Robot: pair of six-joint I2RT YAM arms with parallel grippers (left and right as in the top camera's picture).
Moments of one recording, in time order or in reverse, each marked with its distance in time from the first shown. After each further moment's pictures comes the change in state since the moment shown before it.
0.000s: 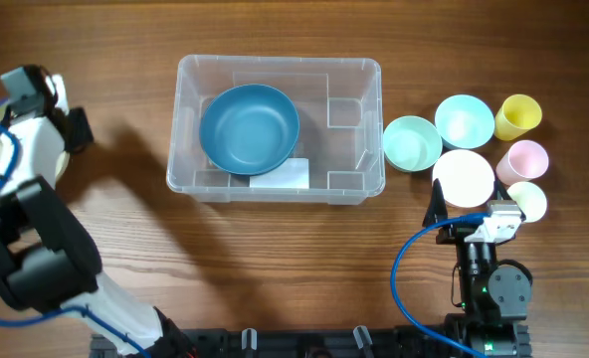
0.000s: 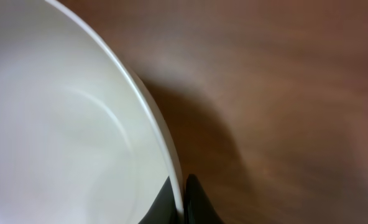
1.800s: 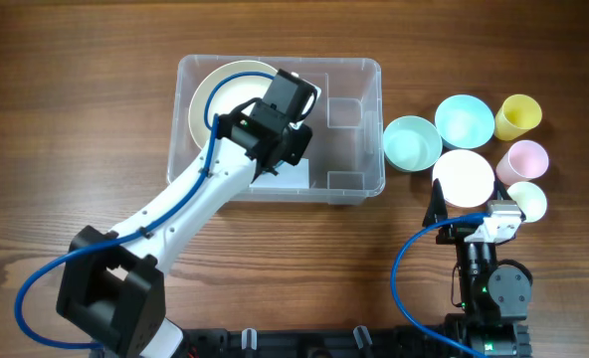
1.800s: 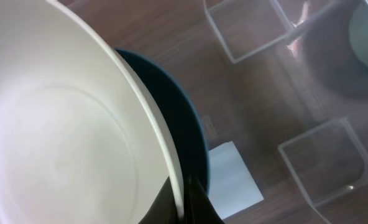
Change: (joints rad) left arm -0.989 -0.190 0.000 -0.200 0.017 -0.177; right arm 0.000 0.000 0.000 0.000 0.000 0.000
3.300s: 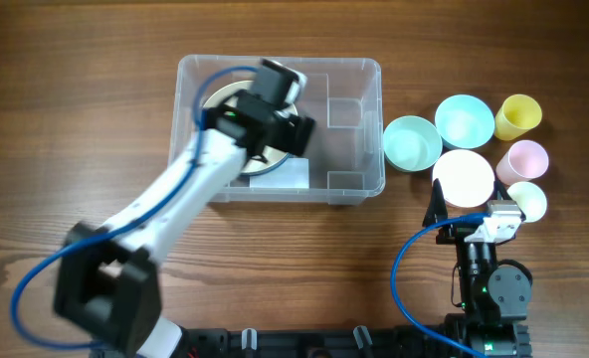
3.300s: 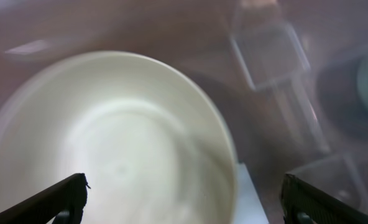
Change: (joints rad) left arm 0.091 -0.005 0.000 0.052 0.060 -0.072; right arm 0.000 0.000 0.000 0.000 0.000 0.000
